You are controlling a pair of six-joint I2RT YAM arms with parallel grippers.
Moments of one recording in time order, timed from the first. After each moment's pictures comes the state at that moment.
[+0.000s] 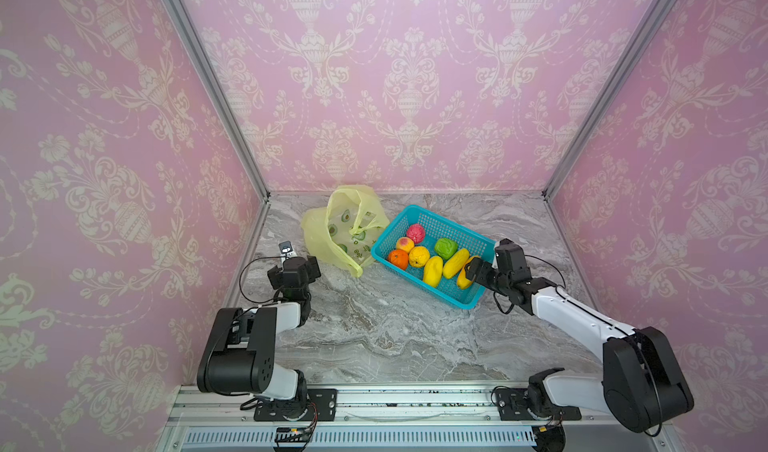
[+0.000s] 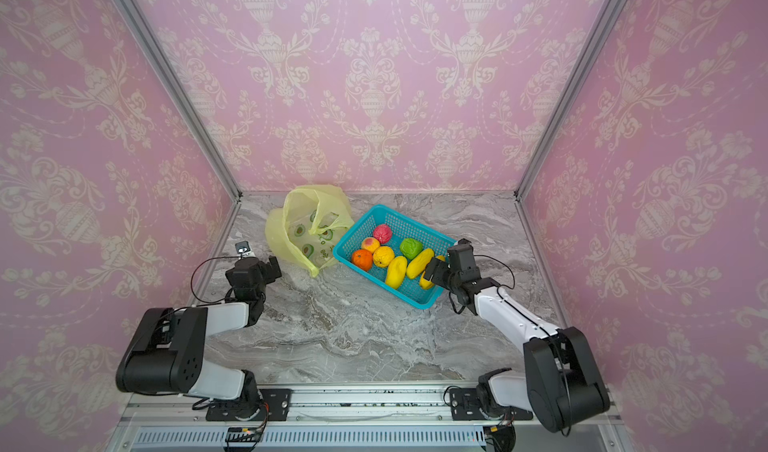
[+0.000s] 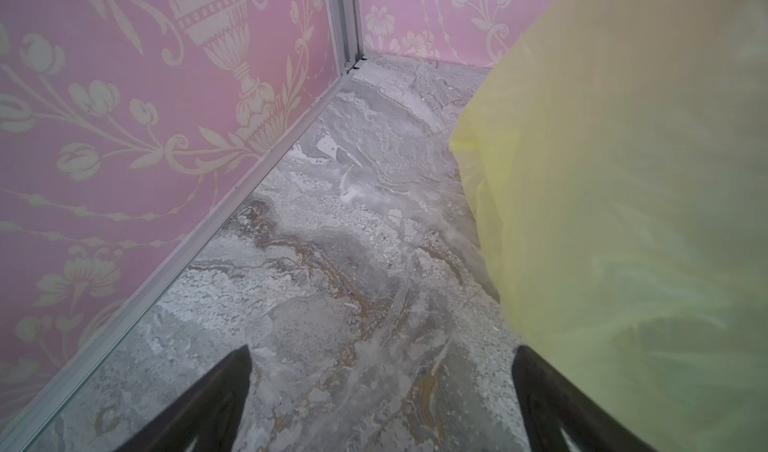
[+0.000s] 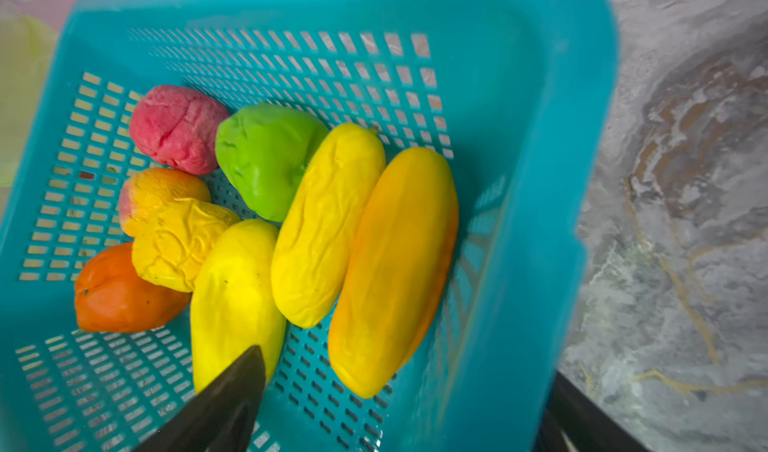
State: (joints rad) left arm 0.02 1.47 0.42 0.61 -0.37 -0.15; right arm 0.25 1.29 0.69 -0.19 0.00 0.65
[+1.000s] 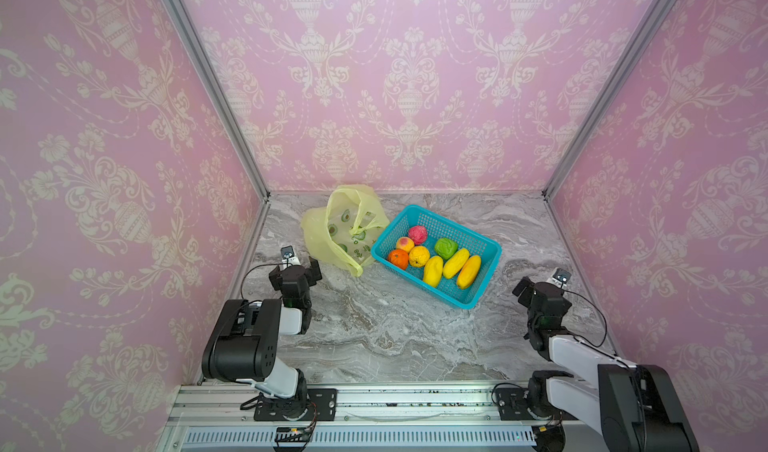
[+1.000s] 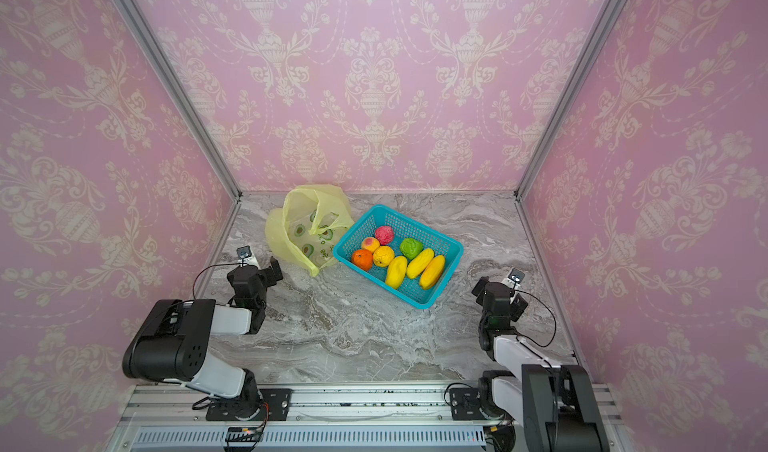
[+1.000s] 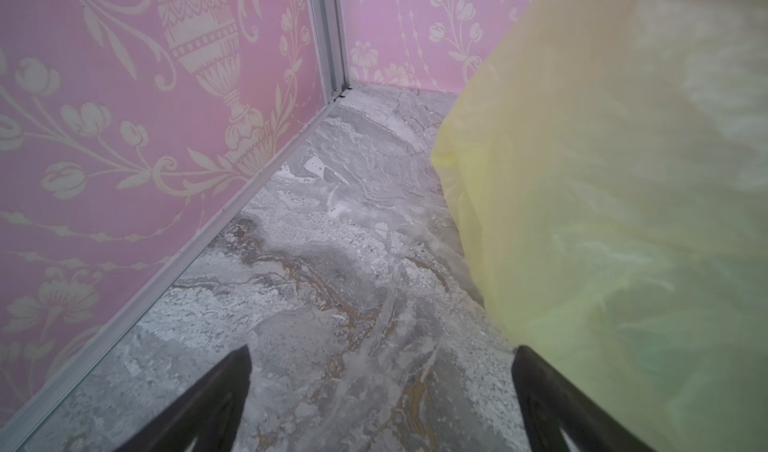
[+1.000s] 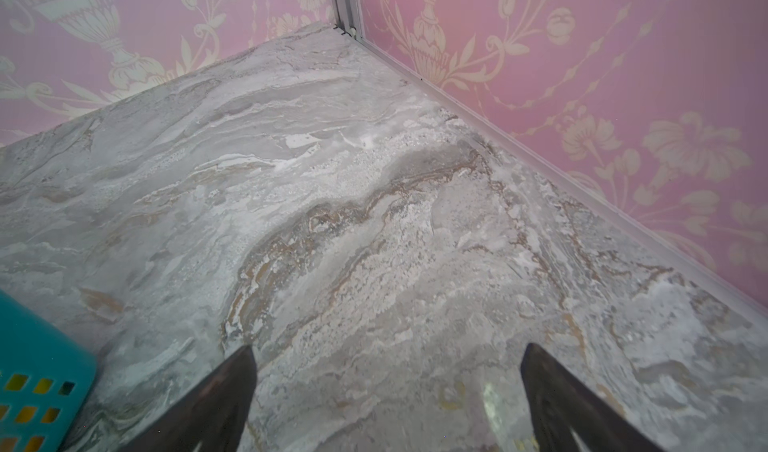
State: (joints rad) left arm 0.03 1.55 0.32 0.89 -0.31 -0.11; right arm -0.06 1.17 0.17 0.54 0.45 0.36
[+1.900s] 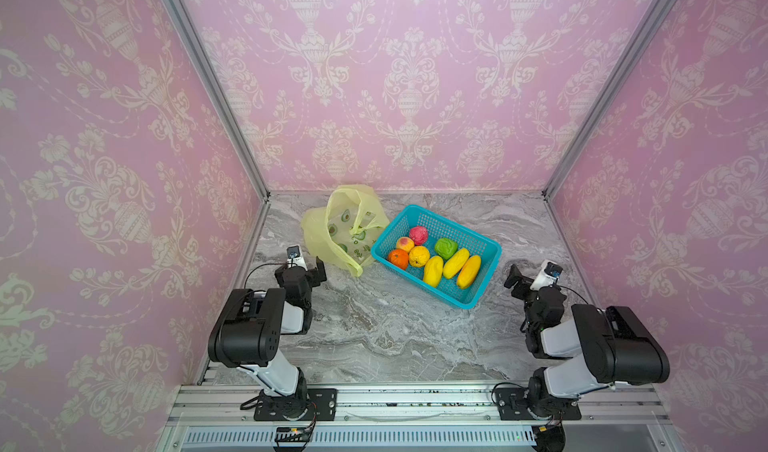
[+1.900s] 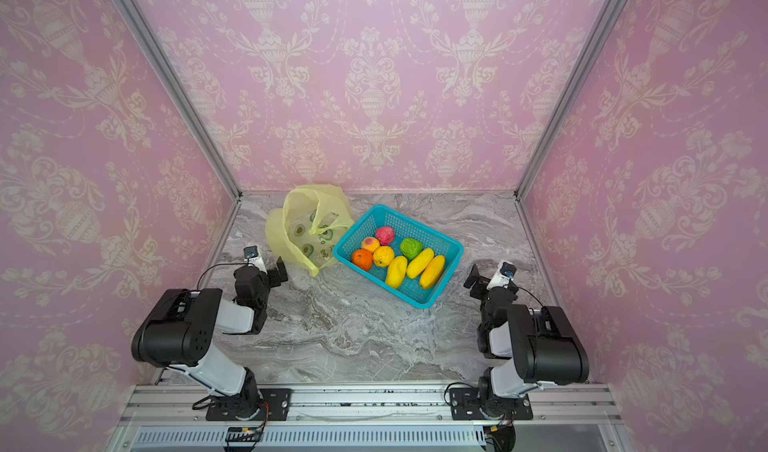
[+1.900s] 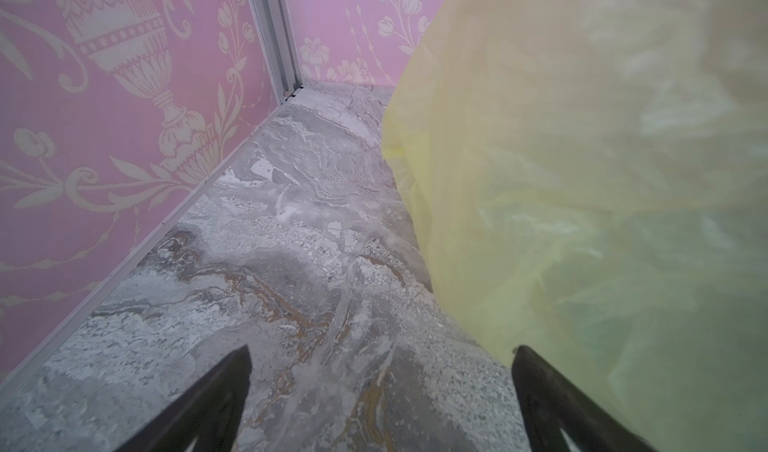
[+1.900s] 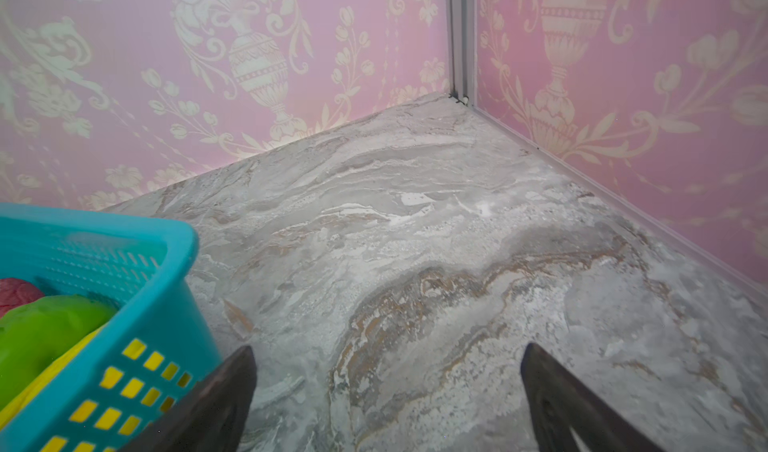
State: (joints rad) left arm 0.03 1.63 0.32 0.99 -0.20 -0.08; right arm -0.10 1.54 0.10 1.25 0.12 0.24
